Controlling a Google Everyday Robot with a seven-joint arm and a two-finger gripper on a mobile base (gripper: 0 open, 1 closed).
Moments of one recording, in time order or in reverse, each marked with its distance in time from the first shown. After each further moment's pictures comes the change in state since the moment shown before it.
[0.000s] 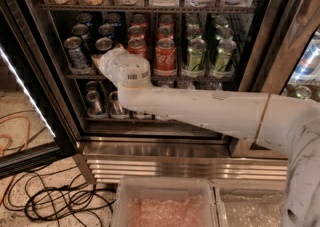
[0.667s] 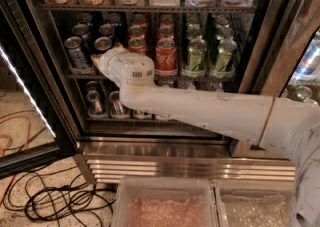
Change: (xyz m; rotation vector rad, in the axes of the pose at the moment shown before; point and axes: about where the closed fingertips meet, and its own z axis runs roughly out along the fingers) arm -0.007 0.005 -0.005 -0.041 -0.014 0.006
